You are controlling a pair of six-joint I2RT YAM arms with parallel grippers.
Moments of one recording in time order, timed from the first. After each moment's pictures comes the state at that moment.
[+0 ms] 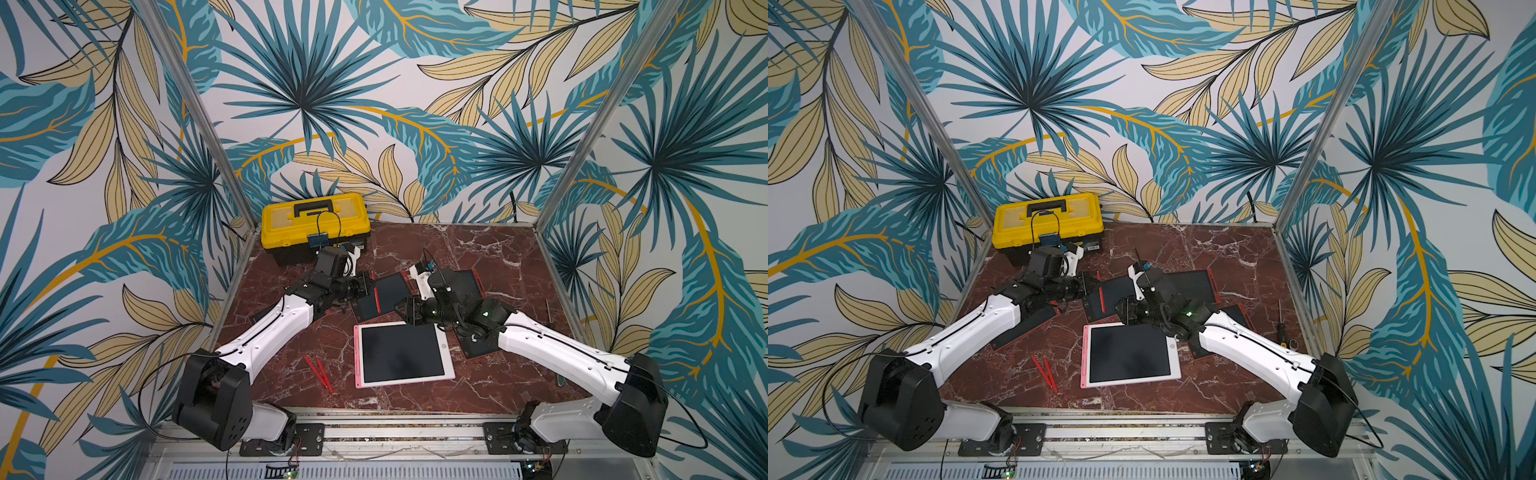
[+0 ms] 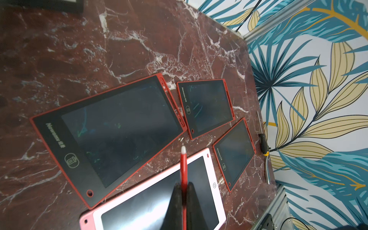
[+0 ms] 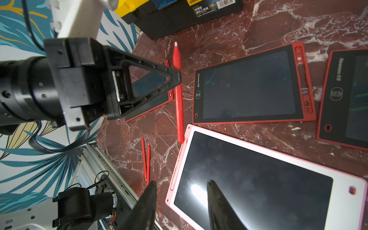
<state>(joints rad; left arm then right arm) -0.40 1.40 1.02 -0.28 0.37 -0.63 0.79 1.35 1.08 -0.36 -0.09 0.63</state>
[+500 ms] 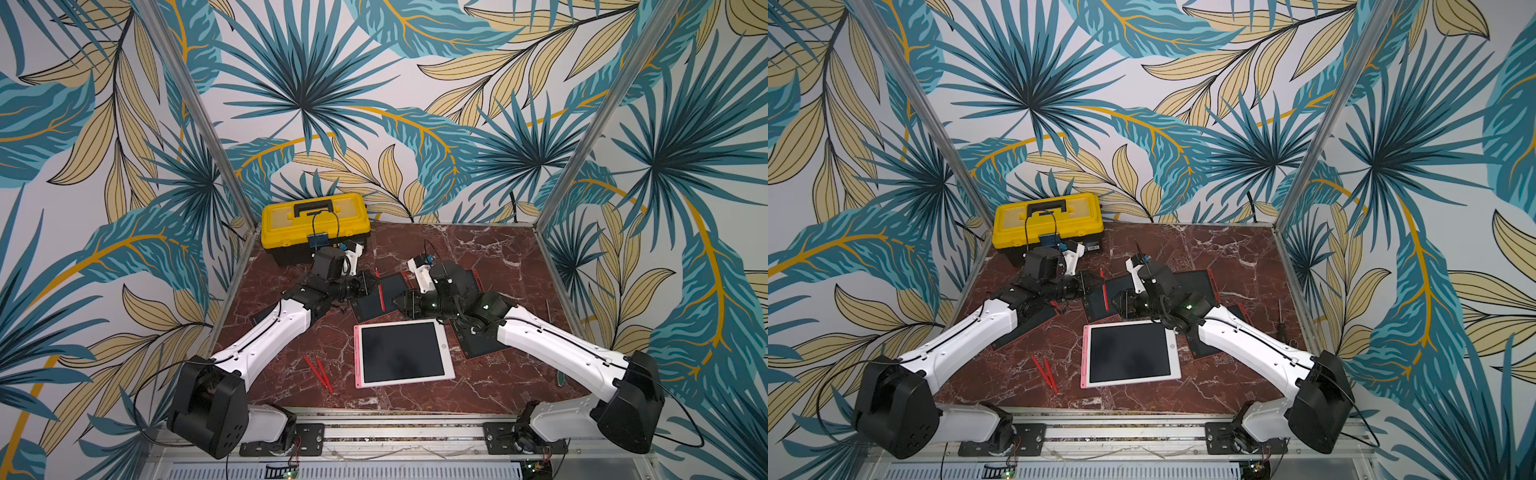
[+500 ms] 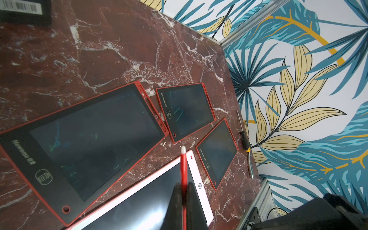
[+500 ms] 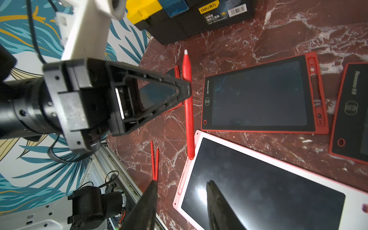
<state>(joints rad) -0.40 1.36 1.00 -0.19 0.45 -0.62 0.77 1.39 1.15 -0.36 -0.16 0.61</state>
